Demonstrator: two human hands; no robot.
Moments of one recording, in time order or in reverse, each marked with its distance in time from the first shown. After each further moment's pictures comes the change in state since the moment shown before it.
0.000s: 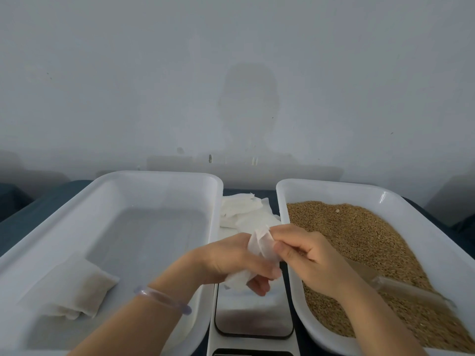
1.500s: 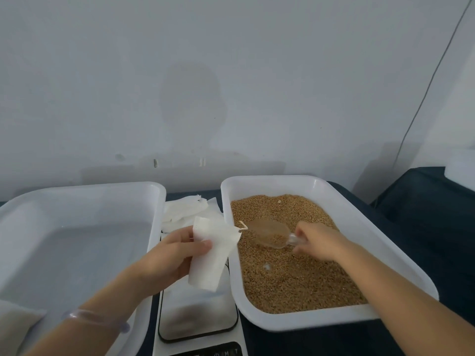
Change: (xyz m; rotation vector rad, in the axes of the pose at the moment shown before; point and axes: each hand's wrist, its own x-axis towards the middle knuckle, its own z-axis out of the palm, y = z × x) left_hand 0.014 -0.019 -0.002 -0.269 0.242 0.066; right_hand -0.048 0.096 -0.104 -0.773 -0.239 0.812
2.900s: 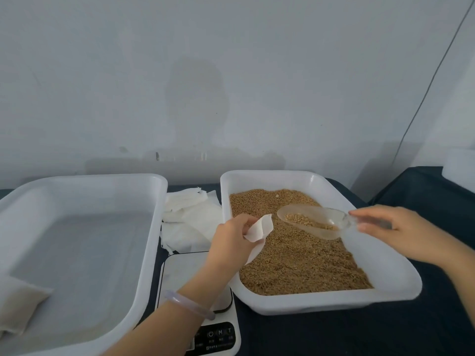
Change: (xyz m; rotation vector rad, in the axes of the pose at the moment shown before) left_hand 0.047 -0.027 0.091 0.813 0.432 0.342; right_hand -0.120 0.060 -0.069 0.303 0.270 -0.045
